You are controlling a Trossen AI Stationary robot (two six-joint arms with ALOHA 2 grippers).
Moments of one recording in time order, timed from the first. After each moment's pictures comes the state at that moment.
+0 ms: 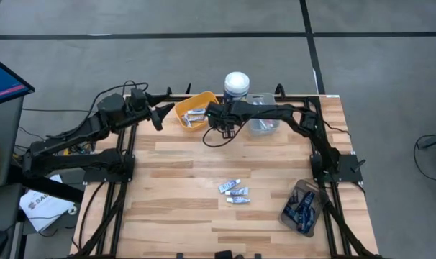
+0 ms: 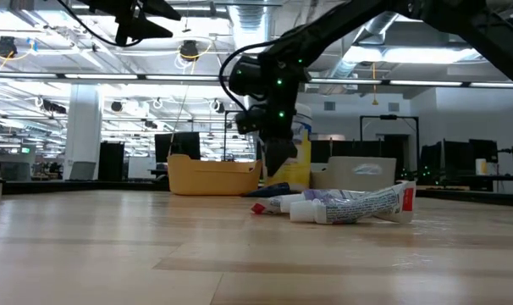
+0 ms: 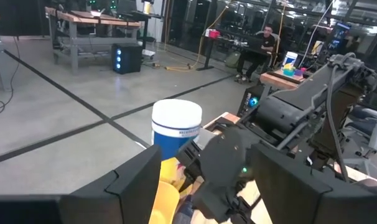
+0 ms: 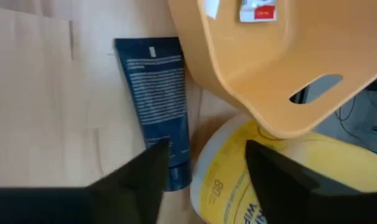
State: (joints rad) left arm 0.44 0.72 0.75 -0.13 -0.17 -0.22; right arm -0.32 2.21 1.77 -0.78 0.44 -0.53
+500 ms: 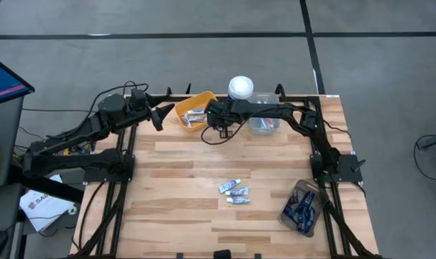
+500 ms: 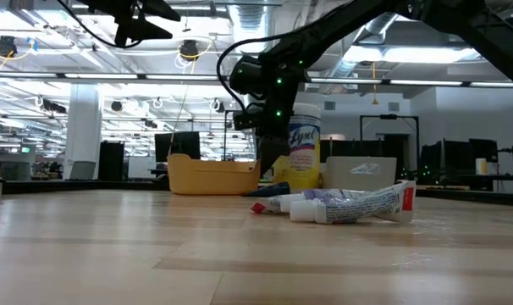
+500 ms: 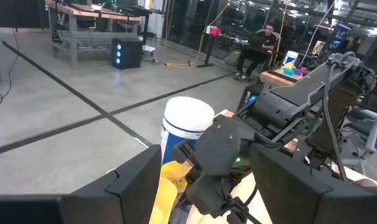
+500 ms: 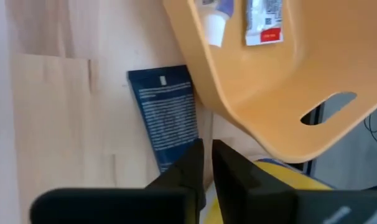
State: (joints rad) left arm 0.44 0.72 0.75 -0.14 -0.17 -0.24; right arm -0.34 2.21 1.77 -0.74 0.33 -0.50
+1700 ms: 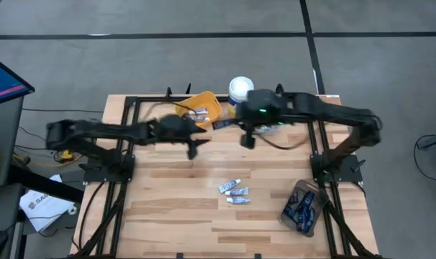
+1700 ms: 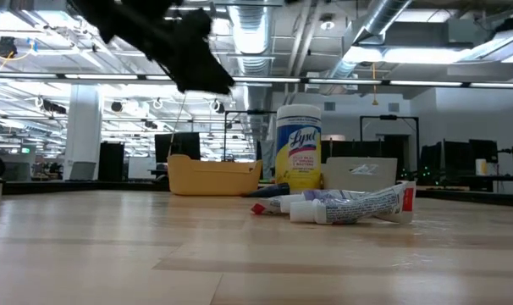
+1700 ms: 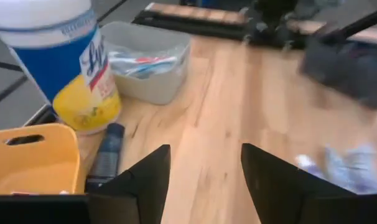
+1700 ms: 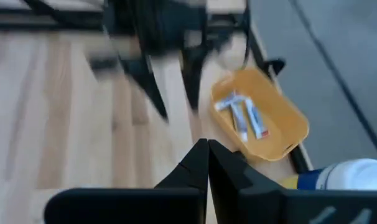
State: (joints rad) left arm 0.19 1.27 0.75 0.06 -0.07 -0.04; right arm -0.09 1.57 1.77 -0.92 0.17 -0.06
